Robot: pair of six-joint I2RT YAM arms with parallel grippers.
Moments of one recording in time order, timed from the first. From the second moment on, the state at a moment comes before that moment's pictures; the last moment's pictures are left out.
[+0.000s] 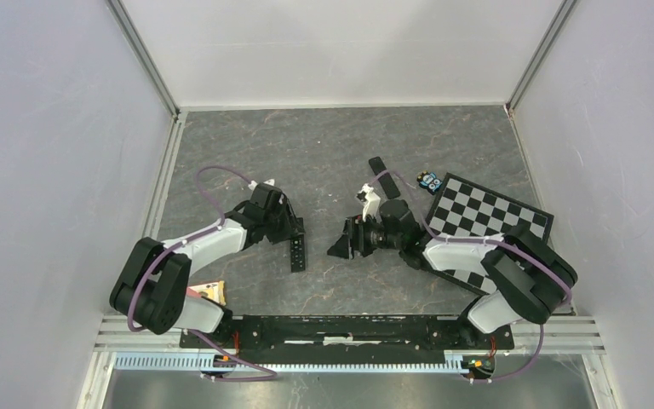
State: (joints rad) left arm -0.47 1.40 0.66 -0.19 0.03 -0.74; right arm 0.72 1.50 0.53 0.44 -0.44 0.60
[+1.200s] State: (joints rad) left arm -0.47 1.41 0.51 0.11 0.23 -0.92; right arm 0.89 1.85 0.73 0.56 -0.36 0.87
